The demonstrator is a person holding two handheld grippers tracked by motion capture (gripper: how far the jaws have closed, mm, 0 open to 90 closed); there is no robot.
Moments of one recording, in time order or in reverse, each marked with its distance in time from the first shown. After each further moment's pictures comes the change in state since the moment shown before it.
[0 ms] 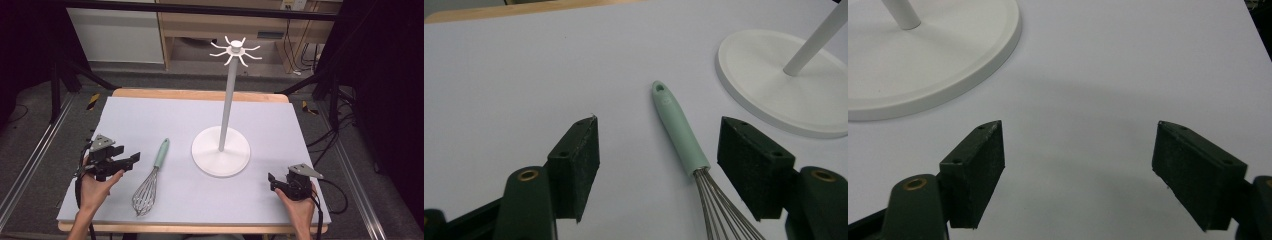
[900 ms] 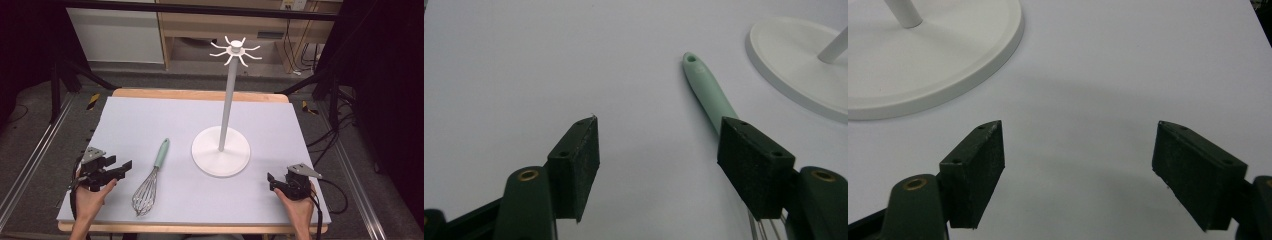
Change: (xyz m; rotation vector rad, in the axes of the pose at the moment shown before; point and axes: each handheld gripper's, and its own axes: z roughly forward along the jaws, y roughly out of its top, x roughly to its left) left arm 0.022 -0.043 -0.001 -0.017 0.034 -0.078; right arm 0.001 0.000 0.003 -0.002 0.005 -0.009
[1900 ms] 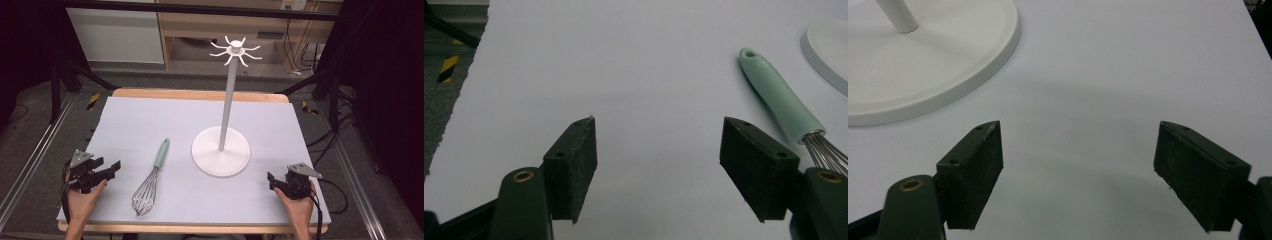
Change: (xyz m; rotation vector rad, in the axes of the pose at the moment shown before) left arm 0.035 -0.022 0.002 -0.026 0.086 -0.051; right arm 0.000 0.000 0.001 -0.012 -0.011 0.012
